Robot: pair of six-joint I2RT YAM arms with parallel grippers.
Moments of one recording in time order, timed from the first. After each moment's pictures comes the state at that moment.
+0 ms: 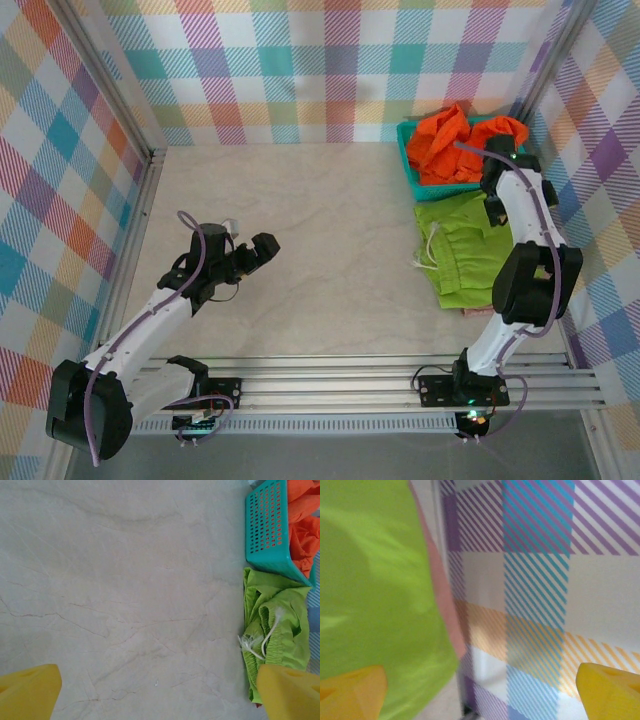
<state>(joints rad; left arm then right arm) -0.32 1.04 0.64 -0.26 0.27 -0.85 -0.10 1.76 1.66 -1.16 0.69 -0.19</state>
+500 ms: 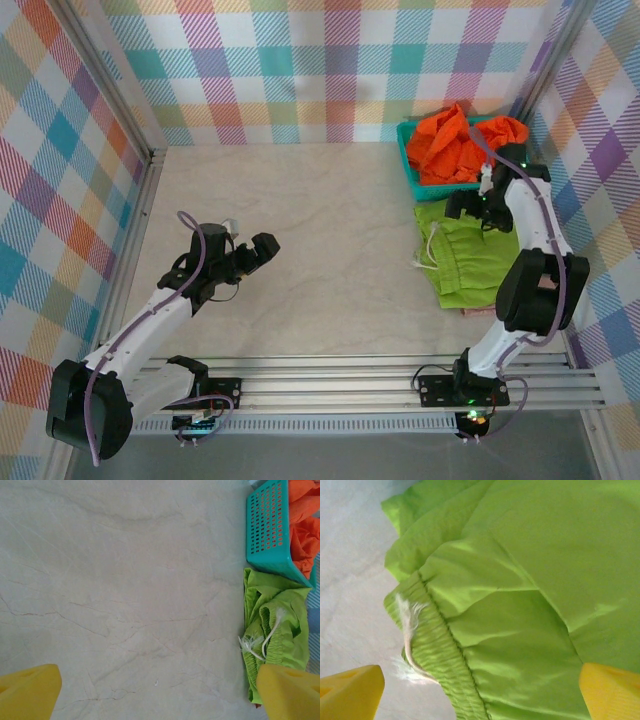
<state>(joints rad) -0.32 1.04 0.64 -0.26 0.27 -0.86 -0.20 1.71 1.51 -1.09 -0.17 0.09</state>
